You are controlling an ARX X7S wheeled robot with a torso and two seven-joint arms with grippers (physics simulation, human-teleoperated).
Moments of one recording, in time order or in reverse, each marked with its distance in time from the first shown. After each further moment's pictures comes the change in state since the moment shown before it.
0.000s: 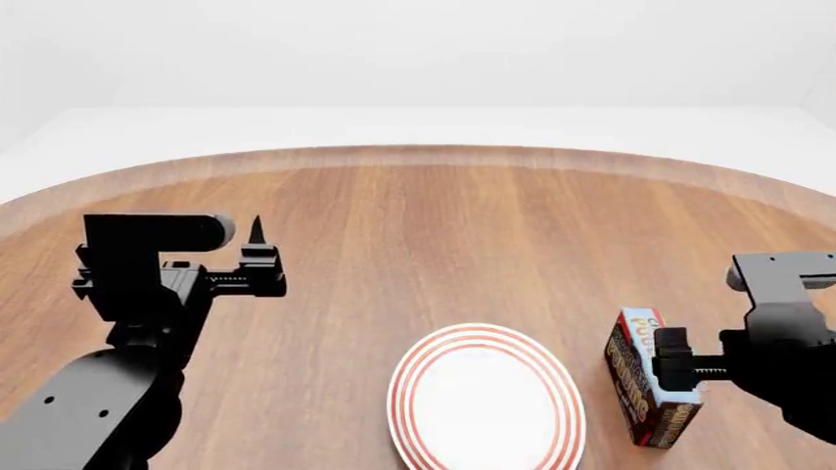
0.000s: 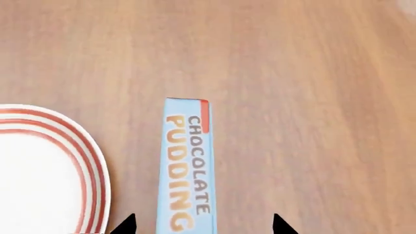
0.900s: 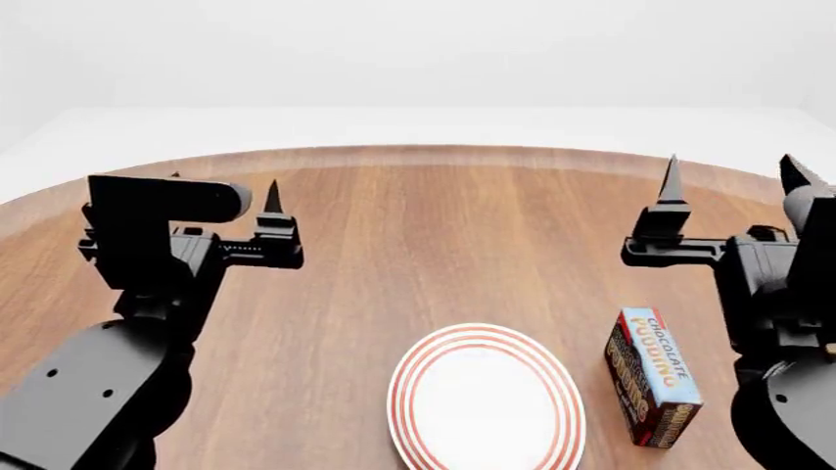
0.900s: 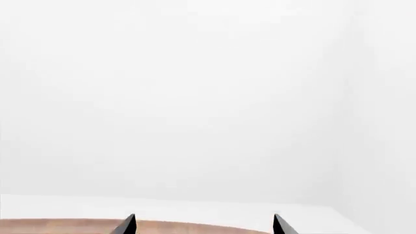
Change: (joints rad) left arm -0.107 0.002 0.059 0.050 -0.018 -0.047 -0.025; right arm -0.309 -0.123 0.204 -0.584 -0.612 -0.700 0.103
